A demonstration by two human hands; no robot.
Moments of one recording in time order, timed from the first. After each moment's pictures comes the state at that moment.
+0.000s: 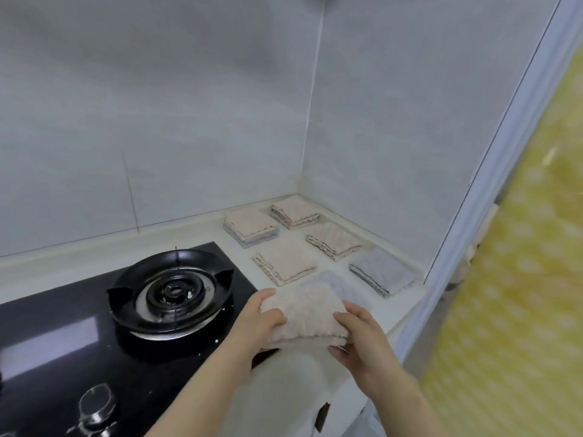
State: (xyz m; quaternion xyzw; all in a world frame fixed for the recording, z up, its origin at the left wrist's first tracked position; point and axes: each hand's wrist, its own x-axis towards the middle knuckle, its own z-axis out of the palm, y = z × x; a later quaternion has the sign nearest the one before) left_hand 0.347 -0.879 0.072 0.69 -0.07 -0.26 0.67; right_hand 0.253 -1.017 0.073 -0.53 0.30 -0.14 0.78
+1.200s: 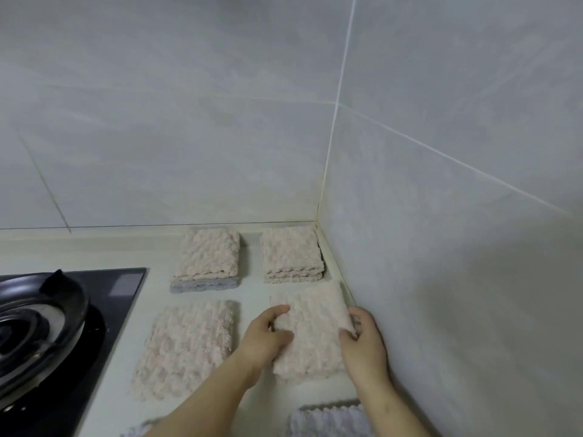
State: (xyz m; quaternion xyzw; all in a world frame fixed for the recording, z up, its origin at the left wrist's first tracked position) left_hand 0.584 -1.240 0.001 0.71 0.12 -0.17 0.68; right_hand 0.573 -1.403 -0.010 -0.82 0.17 -0.08 0.54
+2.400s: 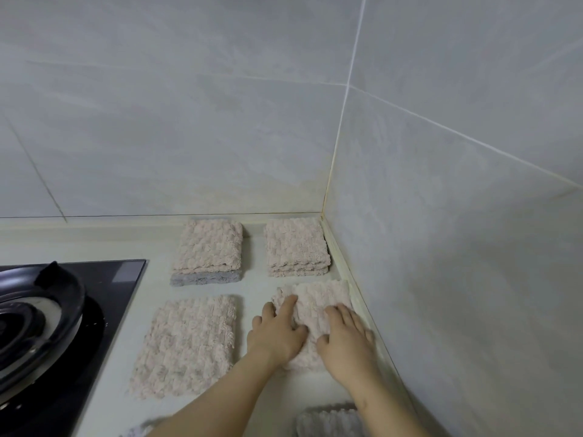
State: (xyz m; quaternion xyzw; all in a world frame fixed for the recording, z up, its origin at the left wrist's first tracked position) left_hand 0.606 -1.256 -0.015 0.93 0.05 -0.16 0.33; right_hand 0.583 -1.381 -0.004 -0.99 0.01 0.04 0.16
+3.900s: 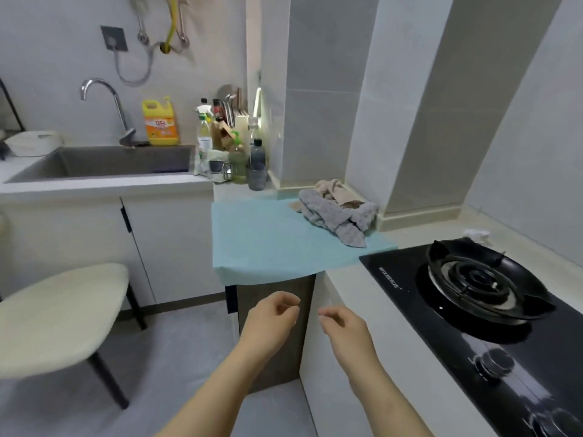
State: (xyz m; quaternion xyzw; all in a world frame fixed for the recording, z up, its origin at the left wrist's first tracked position) left_hand 0.030 -0.628 0.028 0.61 0.57 0.33 0.44; right_hand 0.163 -0.666 0.031 -0.66 -0.46 0.41 0.43
